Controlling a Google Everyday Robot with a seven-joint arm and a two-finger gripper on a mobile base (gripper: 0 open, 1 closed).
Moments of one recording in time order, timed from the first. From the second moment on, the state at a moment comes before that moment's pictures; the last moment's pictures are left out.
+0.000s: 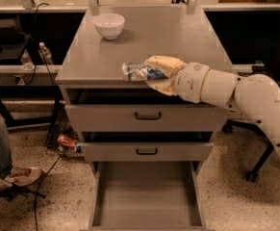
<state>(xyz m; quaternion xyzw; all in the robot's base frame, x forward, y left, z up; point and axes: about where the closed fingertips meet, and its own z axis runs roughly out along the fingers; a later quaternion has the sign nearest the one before) 0.600 -0.051 0.887 -0.71 0.24 -0.17 0.64</state>
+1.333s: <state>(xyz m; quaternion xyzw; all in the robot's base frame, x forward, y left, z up) 0.710 -0.041 0.925 -0.72 0.27 -0.17 0.62</state>
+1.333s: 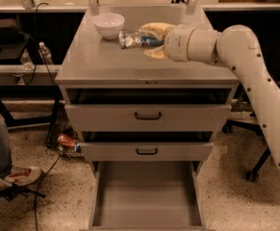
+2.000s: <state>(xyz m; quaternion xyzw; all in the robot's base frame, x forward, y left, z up) 0.745 -0.034 0.929 -0.72 0.28 -0.16 0.62</state>
